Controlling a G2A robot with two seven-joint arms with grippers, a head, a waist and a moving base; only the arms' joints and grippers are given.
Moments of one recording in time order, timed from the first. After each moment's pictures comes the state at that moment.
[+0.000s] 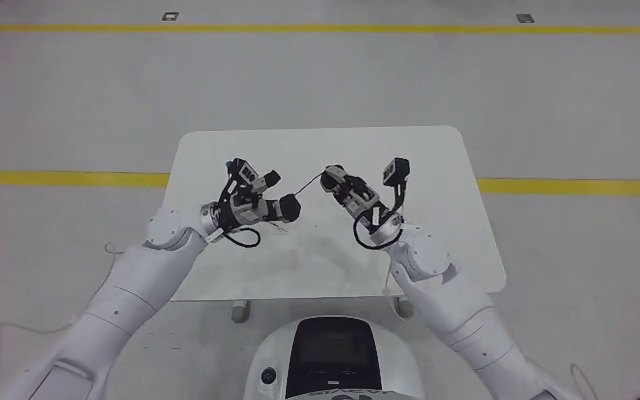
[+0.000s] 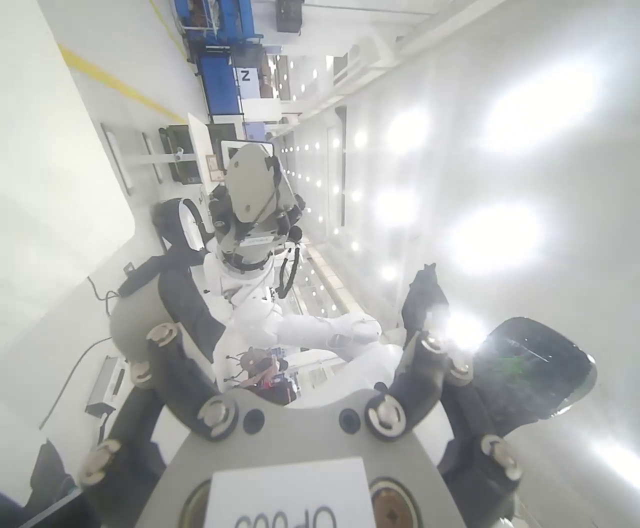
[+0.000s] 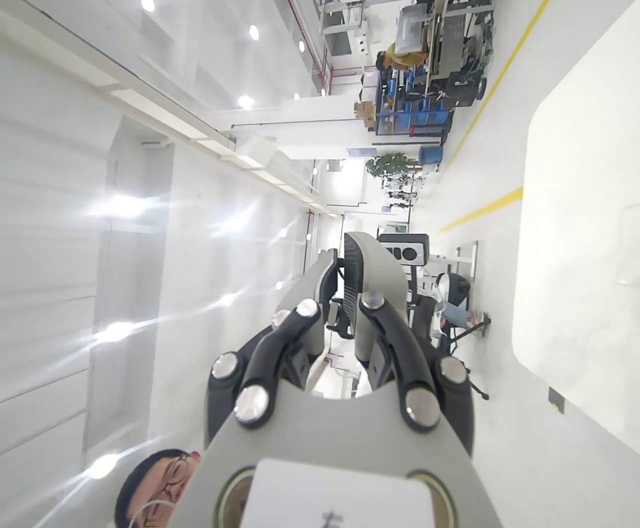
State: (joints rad) left arm 1.08 -0.95 -0.92 -1.32 -1.01 -0.34 -1.02; right arm -1.30 -1.29 0.99 -1.57 0.47 -0.20 0.24
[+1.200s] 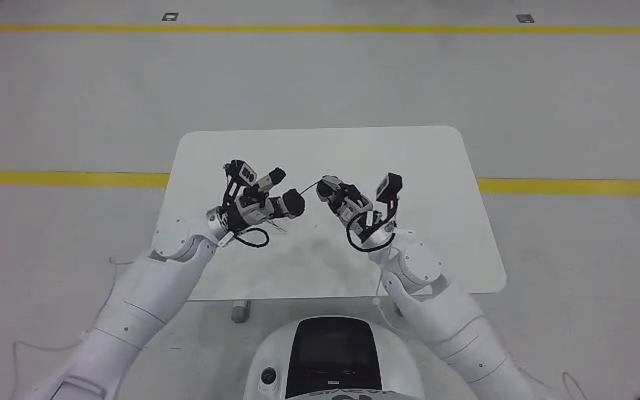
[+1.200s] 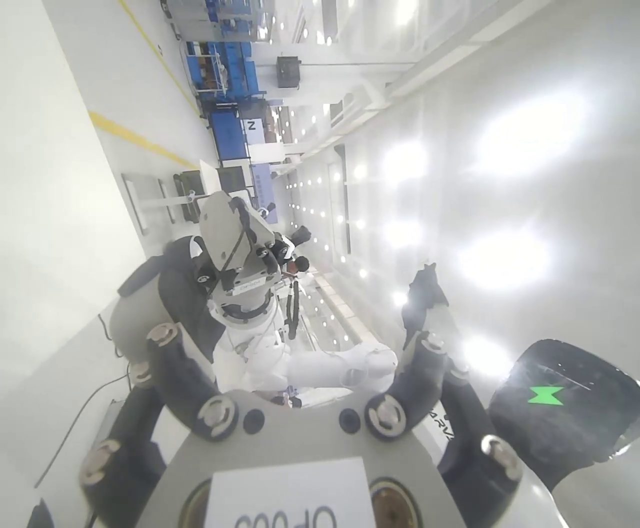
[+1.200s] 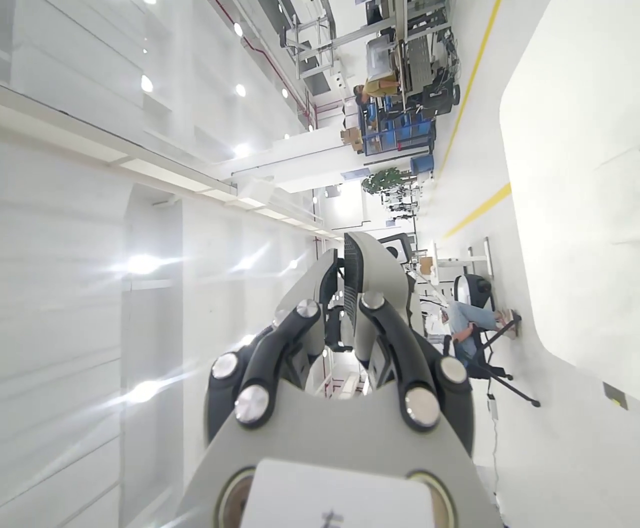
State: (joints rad) left arm 1.18 -1.00 -1.03 -1.41 -0.86 -0.34 -0.89; right arm -1.35 -1.33 0.98 -1.61 0.60 -0.07 0.16
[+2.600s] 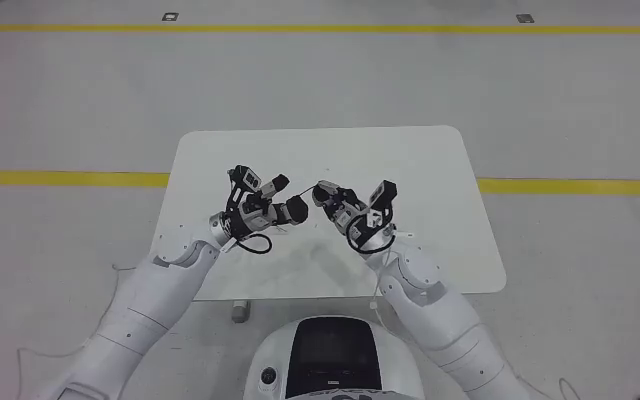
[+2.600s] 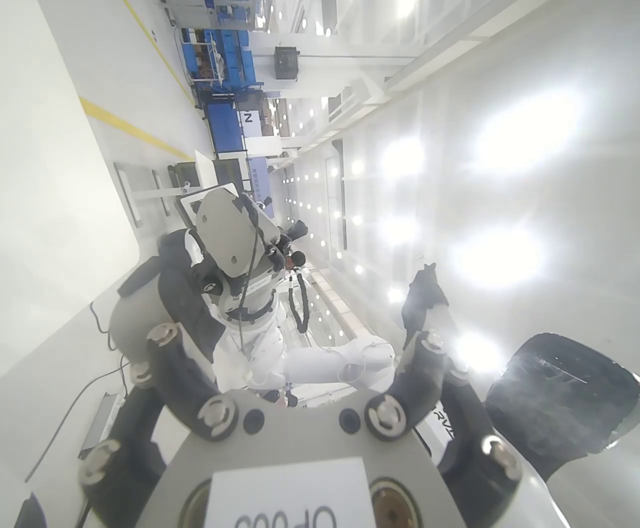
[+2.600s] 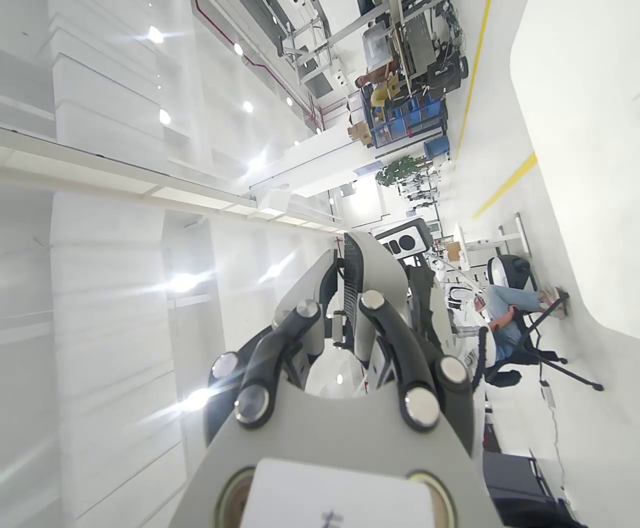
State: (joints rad) left arm 1.22 -1.01 -1.05 -1.44 -0.84 -0.32 -0.88; right arm -1.39 -1.34 0.99 -1.65 0.64 -0.02 0.16
